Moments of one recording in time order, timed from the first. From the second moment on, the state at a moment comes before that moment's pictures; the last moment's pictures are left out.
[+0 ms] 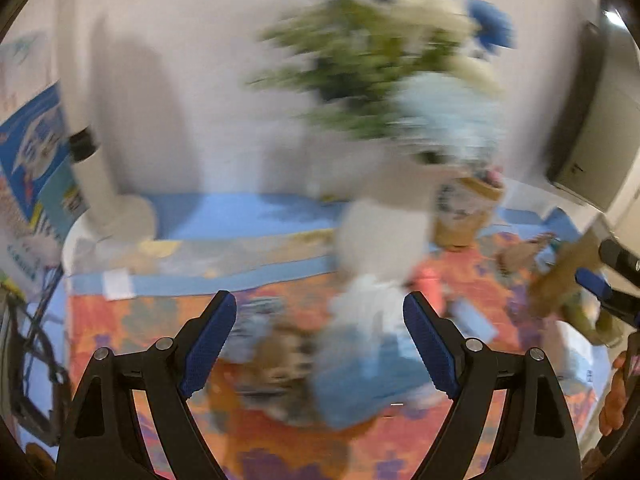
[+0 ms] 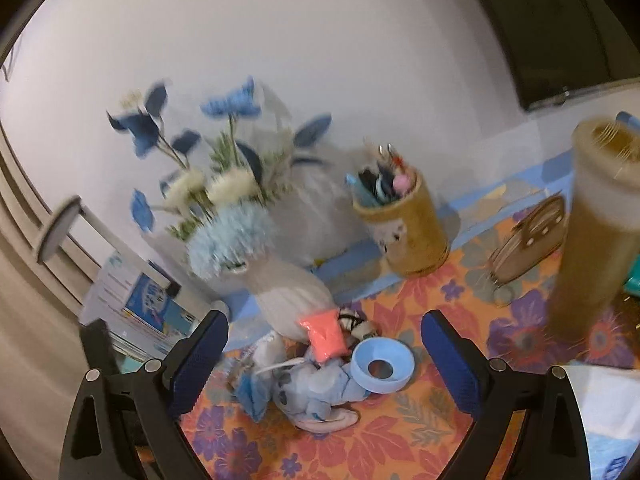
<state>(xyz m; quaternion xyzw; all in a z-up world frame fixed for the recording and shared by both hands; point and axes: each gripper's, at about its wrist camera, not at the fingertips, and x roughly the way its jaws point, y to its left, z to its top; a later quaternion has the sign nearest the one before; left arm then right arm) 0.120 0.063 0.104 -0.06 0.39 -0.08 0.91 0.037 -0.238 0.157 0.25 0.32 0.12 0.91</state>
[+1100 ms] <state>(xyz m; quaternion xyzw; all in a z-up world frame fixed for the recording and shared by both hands) 0.151 0.087 -0.009 -0.06 0.42 -0.10 0.90 0.104 -0.190 0.012 0.14 0.38 0.00 0.91</state>
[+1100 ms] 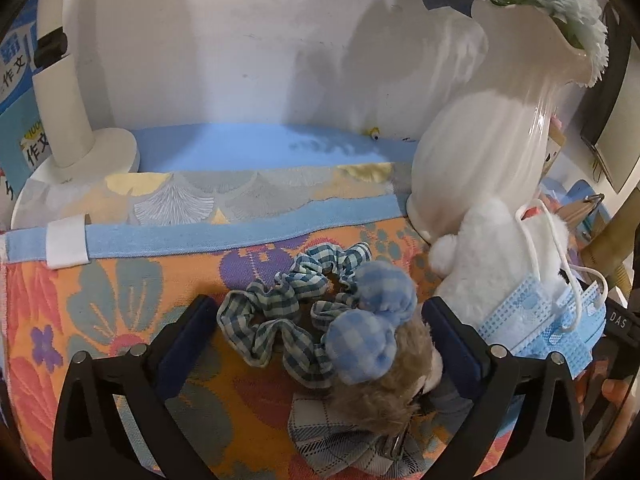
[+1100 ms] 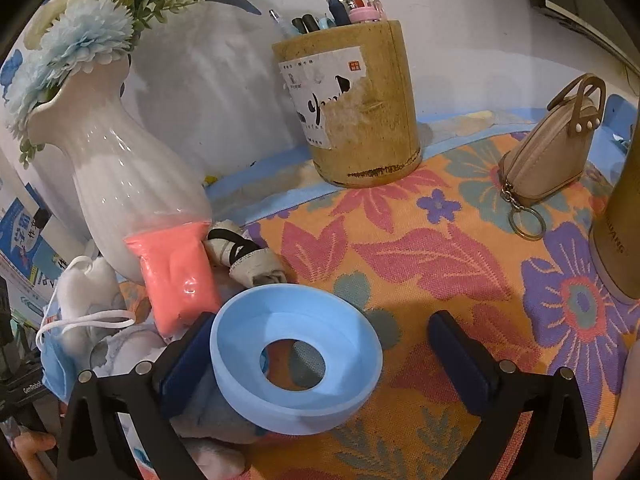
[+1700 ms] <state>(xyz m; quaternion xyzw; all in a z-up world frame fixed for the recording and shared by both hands) 0.151 0.088 -0.010 -0.06 0.43 -0.10 0.90 0.097 -0.190 0.013 0.15 0.39 0.03 0.91</state>
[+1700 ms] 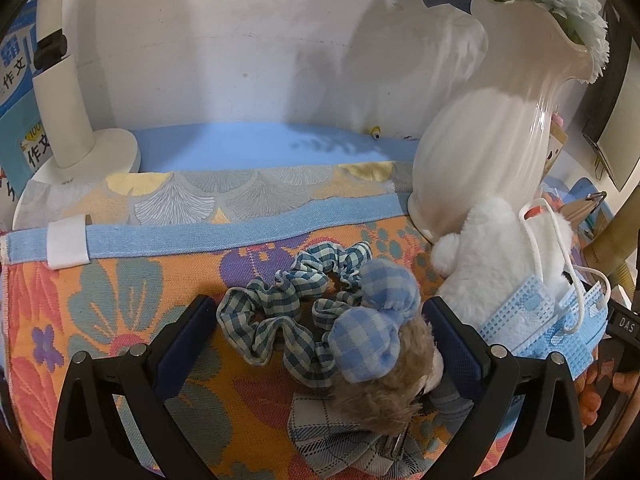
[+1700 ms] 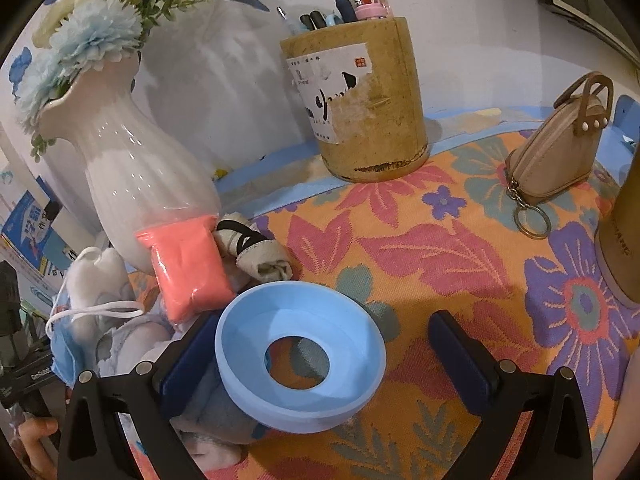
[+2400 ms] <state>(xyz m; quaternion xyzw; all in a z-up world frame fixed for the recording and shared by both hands) 0.138 0.140 -0.005 -0.20 0.35 -0.09 0.91 0.049 -0.211 0.040 0.22 0.24 0.09 0.94</state>
